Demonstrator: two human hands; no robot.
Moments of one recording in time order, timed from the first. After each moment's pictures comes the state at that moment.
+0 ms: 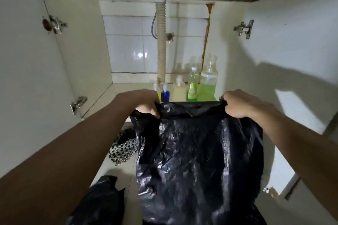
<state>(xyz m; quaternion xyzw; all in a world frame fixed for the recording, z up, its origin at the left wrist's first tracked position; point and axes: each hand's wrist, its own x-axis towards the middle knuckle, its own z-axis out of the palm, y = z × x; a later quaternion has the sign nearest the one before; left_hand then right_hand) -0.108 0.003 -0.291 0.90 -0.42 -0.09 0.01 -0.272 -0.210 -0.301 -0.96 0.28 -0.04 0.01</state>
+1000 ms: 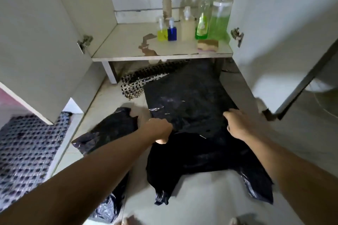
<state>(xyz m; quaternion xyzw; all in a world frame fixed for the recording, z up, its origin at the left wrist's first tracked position) -0.234 0.043 -0.529 0.84 -0.46 -0.16 -0.22 -0.372 -0.186 -0.549 -0.97 0.23 0.05 0.02</state>
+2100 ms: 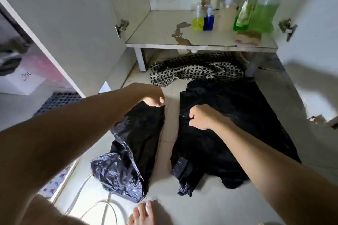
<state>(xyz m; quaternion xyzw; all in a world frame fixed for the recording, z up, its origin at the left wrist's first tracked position) -0.156 0.124 -0.458 0.88 -0.36 -0.26 -0.17 -0.276 -0.025 -0.519 -0.96 0.14 0.18 0.18</state>
